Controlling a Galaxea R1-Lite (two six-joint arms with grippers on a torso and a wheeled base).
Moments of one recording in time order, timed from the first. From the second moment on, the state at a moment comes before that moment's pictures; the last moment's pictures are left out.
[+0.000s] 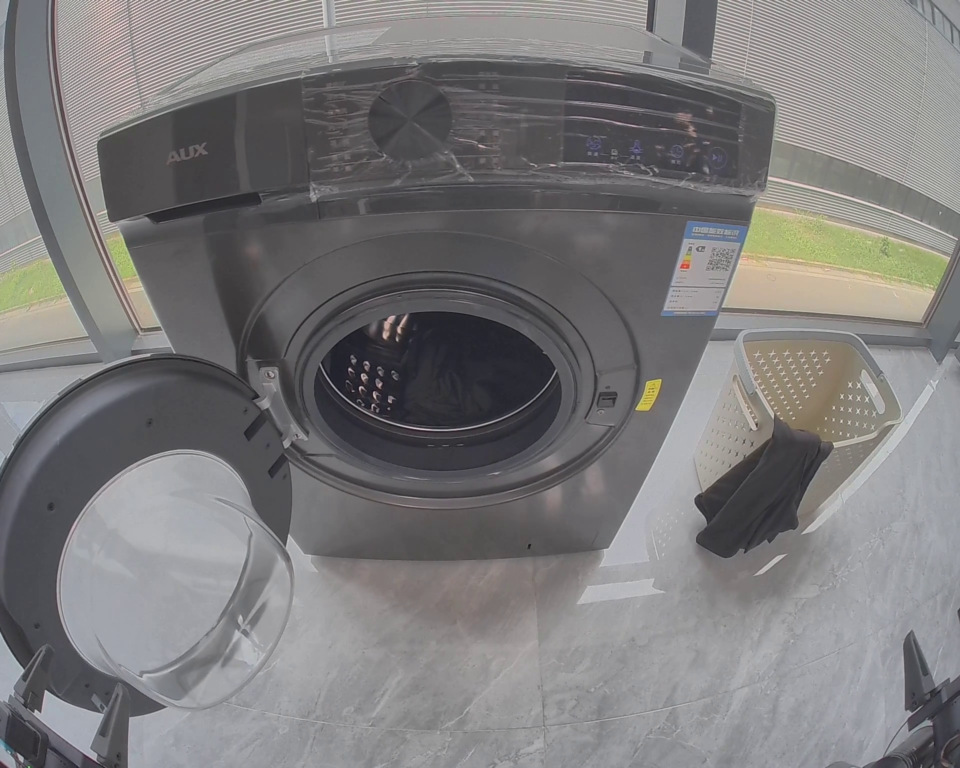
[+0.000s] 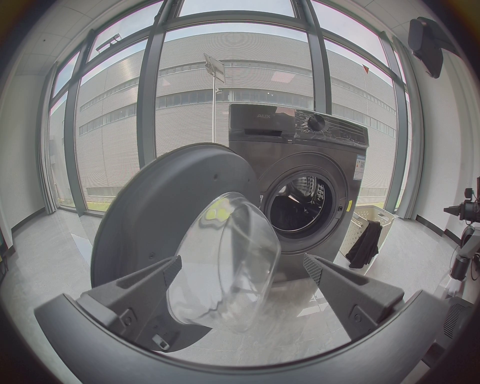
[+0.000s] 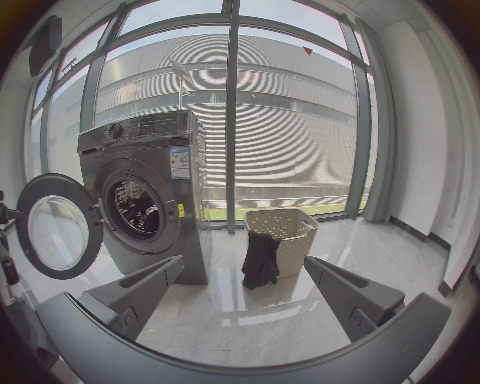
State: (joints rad) left arm 0.00 0.01 -0.02 0.00 -0.01 -0.02; right arm 0.00 0.02 -0.02 -0.03 -0.11 0.00
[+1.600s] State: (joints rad) left arm 0.00 0.01 -0.02 0.00 0.00 -0.02; right arm 0.00 0.01 -0.02 0.03 -0.01 0.00
